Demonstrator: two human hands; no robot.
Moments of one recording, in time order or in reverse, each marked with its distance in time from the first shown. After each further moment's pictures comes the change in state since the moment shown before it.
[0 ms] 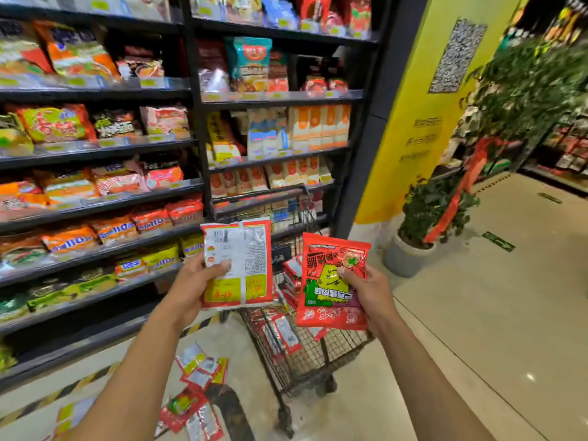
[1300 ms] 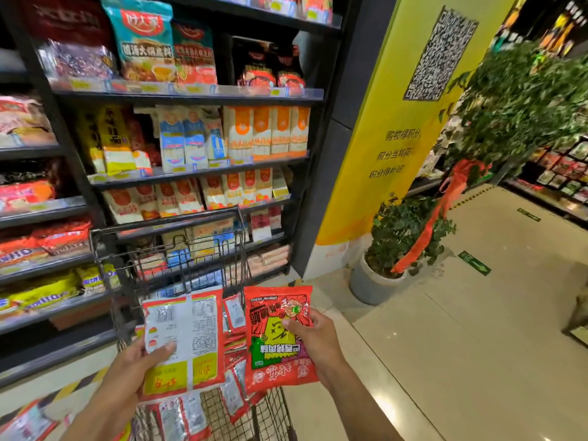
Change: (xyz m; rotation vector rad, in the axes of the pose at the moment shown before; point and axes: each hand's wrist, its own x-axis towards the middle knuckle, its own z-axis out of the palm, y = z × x) left_hand 0.216 -0.091 0.208 -0.090 0.180 -0.235; right_hand 0.308 0.004 -0.144 -0.097 -0.114 0.232
